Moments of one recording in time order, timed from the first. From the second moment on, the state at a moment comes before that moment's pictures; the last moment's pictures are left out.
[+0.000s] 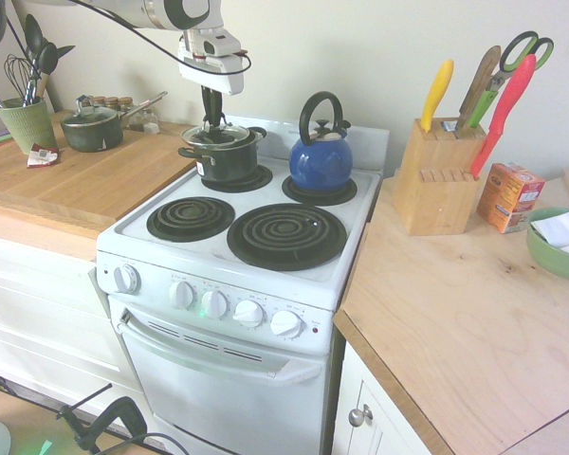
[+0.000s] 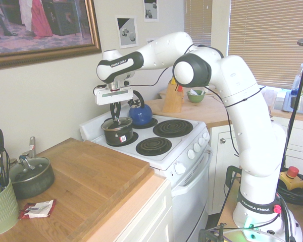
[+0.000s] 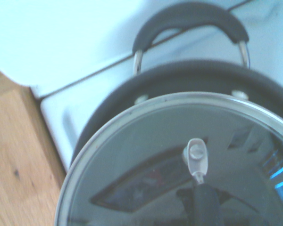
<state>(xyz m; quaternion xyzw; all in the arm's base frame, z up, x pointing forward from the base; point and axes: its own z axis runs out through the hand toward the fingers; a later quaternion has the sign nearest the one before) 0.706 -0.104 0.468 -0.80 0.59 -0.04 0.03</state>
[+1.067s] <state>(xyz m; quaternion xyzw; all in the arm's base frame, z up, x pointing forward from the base) 0.724 -0.116 0.462 -0.80 0.60 -0.04 0.01</state>
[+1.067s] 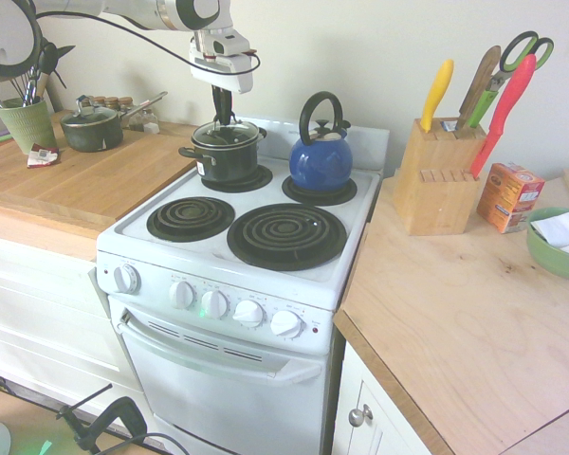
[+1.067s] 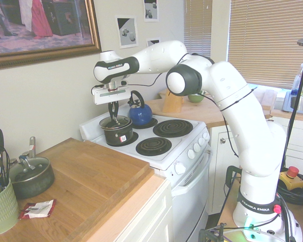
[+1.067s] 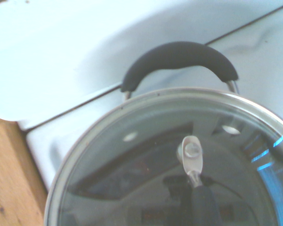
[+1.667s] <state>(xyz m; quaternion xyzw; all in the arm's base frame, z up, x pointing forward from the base) 0.722 -0.103 0.456 -0.80 0.59 -0.04 -0.01</state>
